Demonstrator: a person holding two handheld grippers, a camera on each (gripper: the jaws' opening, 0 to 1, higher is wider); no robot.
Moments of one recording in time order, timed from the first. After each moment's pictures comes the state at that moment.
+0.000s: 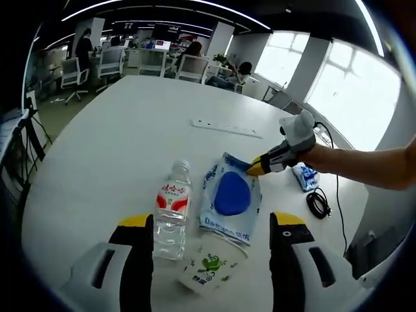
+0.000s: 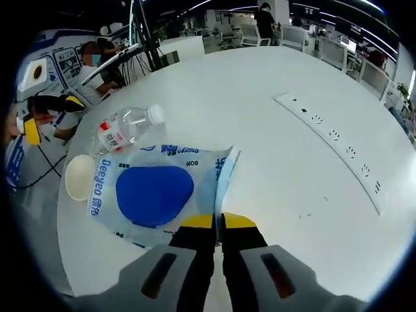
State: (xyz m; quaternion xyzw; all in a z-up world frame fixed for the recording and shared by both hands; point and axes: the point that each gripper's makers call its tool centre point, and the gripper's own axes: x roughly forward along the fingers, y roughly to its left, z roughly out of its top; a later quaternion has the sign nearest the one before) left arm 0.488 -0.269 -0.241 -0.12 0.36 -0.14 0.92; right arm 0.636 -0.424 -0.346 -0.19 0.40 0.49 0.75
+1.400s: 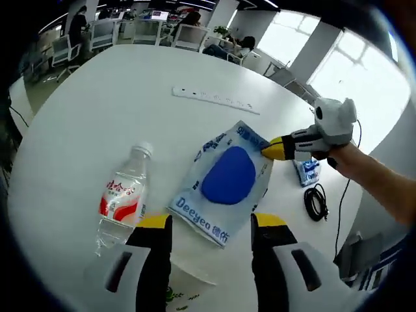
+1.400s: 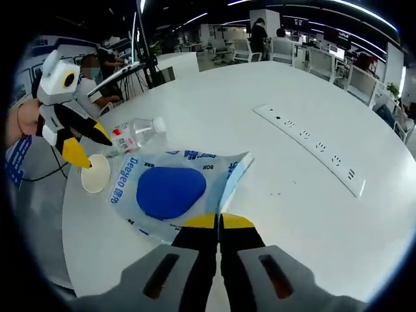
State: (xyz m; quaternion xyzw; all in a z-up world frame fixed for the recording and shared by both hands) left arm 0.525 -0.330 -0.288 -0.16 0.47 -0.13 0.86; right arm 0.622 -0.464 -0.310 -0.16 0.37 0.48 0.78
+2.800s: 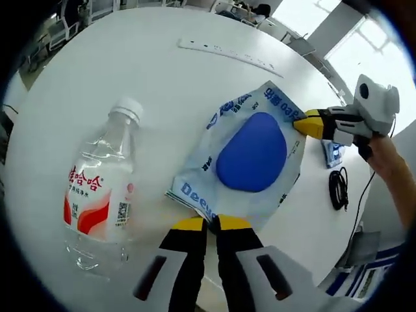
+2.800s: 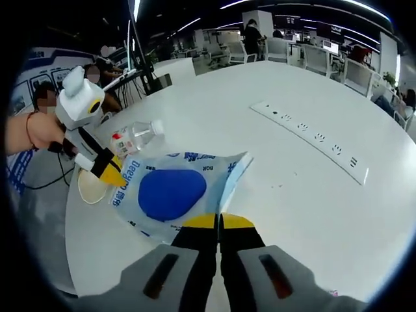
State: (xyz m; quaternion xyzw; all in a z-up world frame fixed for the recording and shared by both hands) left arm 0.525 -0.340 -0.348 -0.11 0.56 -0.13 0.81; right arm 0.621 -0.471 -0.315 -0.12 0.37 0.47 0.79
